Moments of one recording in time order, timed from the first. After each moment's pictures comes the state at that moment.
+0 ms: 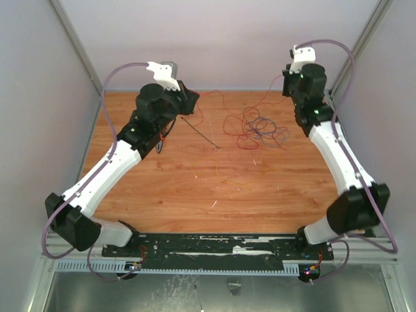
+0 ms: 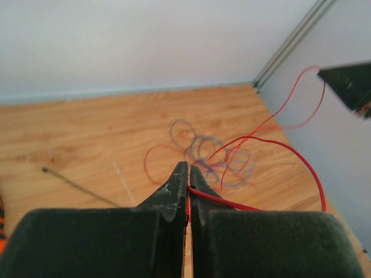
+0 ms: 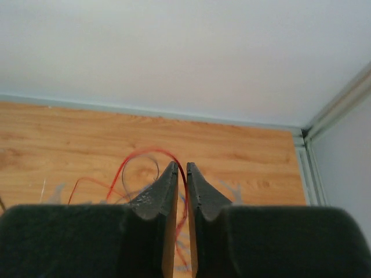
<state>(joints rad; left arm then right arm) -0.54 1.33 1.37 -0.05 -0.06 -0.34 0.21 1.42 1.41 -0.12 0.17 -0.07</state>
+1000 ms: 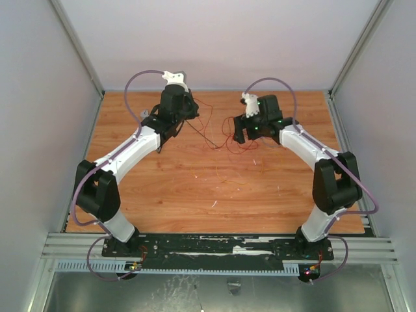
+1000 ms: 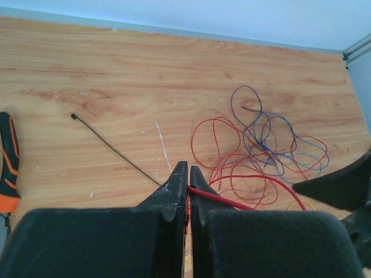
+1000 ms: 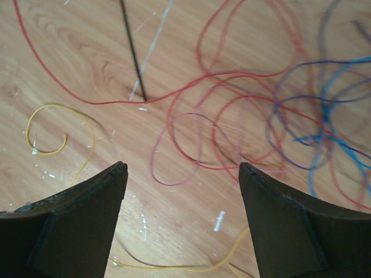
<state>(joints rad) -0.49 1.62 1.35 -0.07 -0.19 -0.42 0.34 1.70 1.31 -0.34 -0.28 -0.02</state>
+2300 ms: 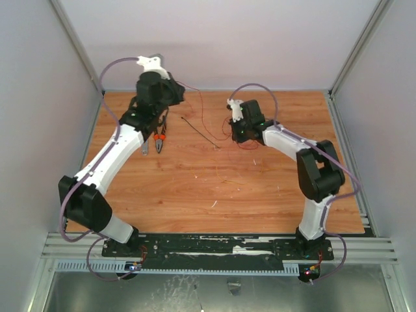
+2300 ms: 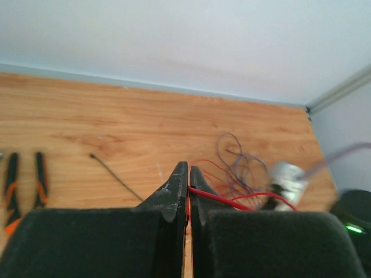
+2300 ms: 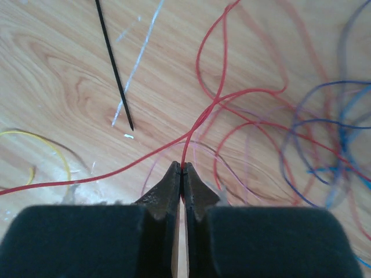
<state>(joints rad) -0.41 1.52 1.45 -0.11 -0.13 -0.43 0.45 1.92 1.34 -0.21 -0.16 -0.01</state>
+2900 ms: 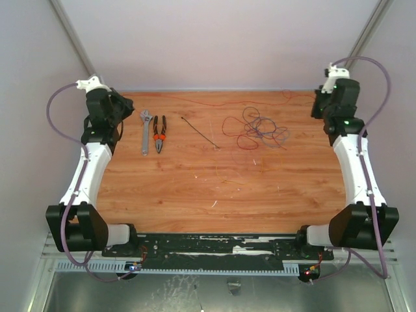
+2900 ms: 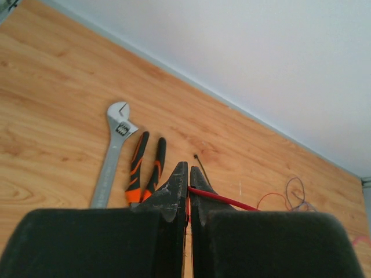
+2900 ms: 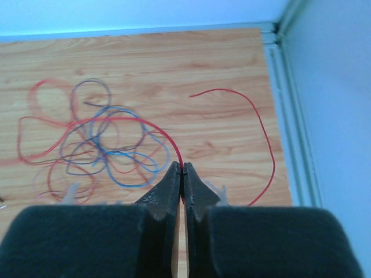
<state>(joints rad) 0.04 1.30 1.16 -0.09 -0.02 -0.52 -0.04 1.35 1.34 -0.39 -0.02 -0.01</state>
